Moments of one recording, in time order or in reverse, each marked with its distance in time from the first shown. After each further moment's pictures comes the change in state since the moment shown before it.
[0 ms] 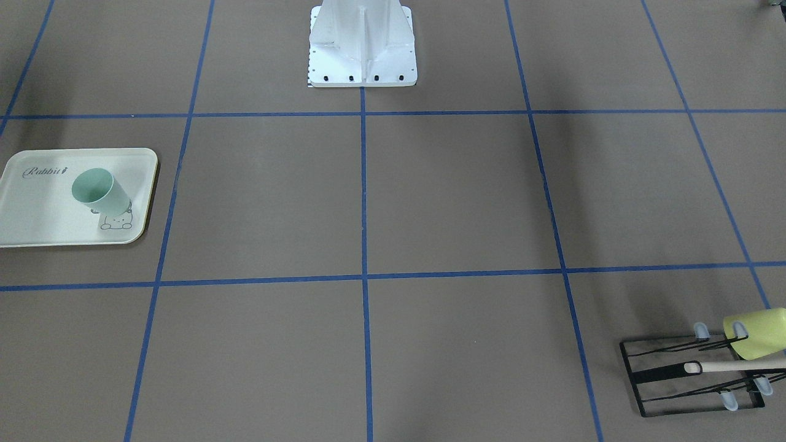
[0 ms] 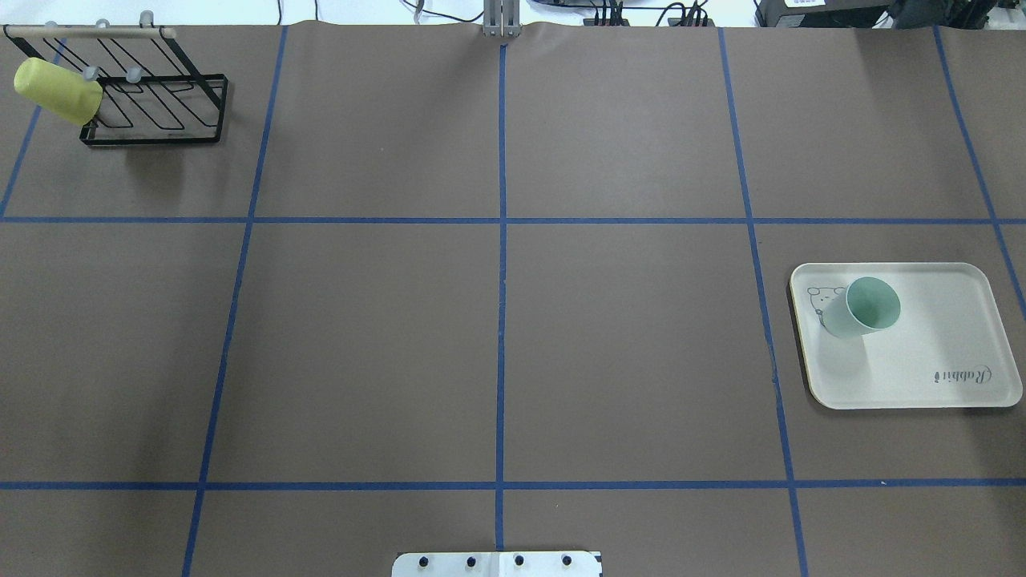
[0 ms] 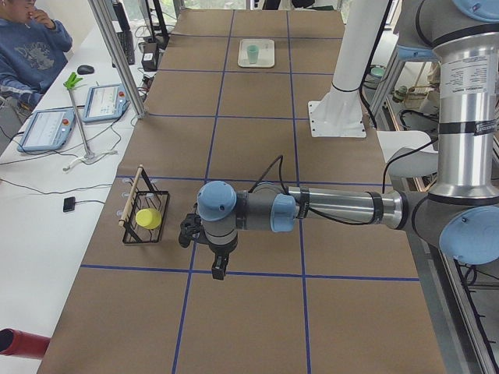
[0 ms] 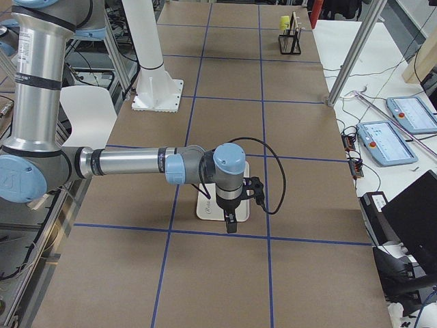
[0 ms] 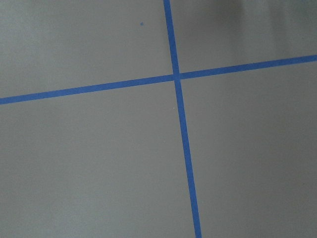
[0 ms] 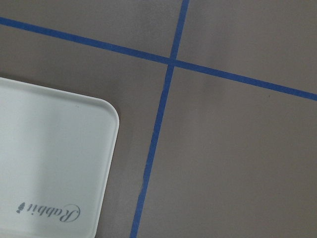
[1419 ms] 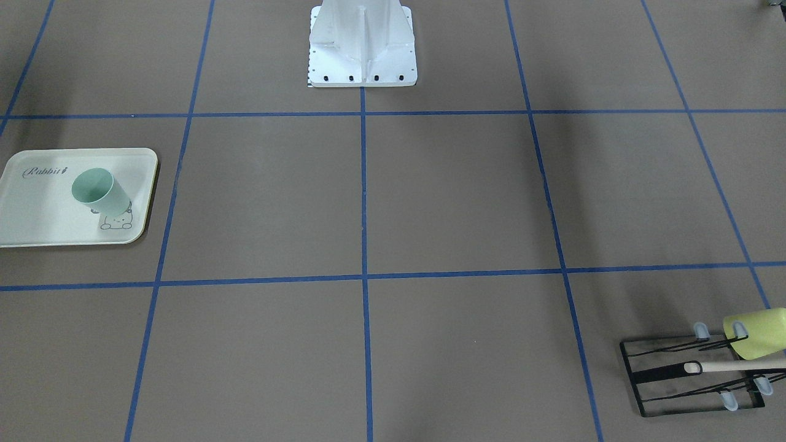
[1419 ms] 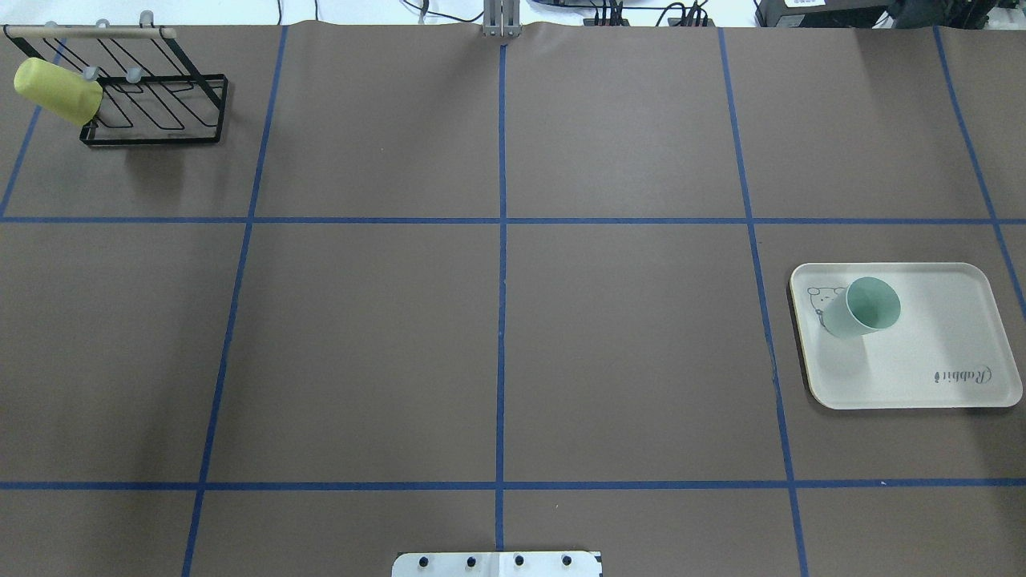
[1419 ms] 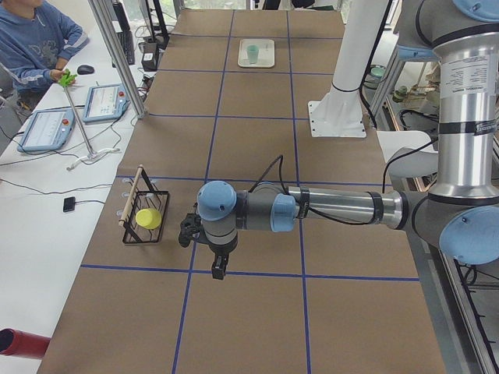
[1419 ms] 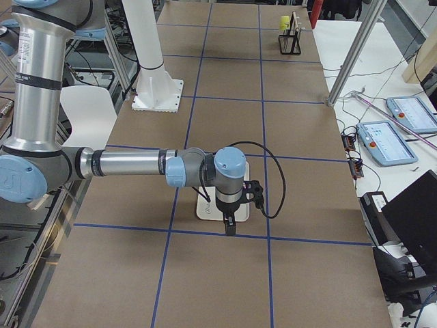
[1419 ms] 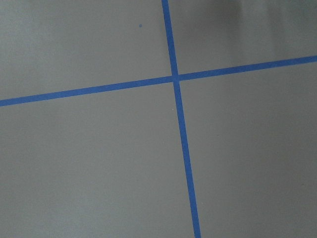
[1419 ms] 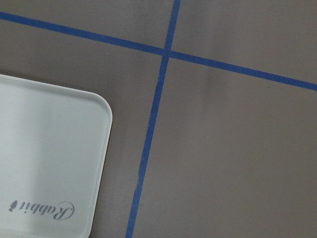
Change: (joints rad) left arm 0.000 0.000 0.000 -0.002 0.000 0.000; right arm -0.002 0.001 -0.019 0.001 0.001 0.000
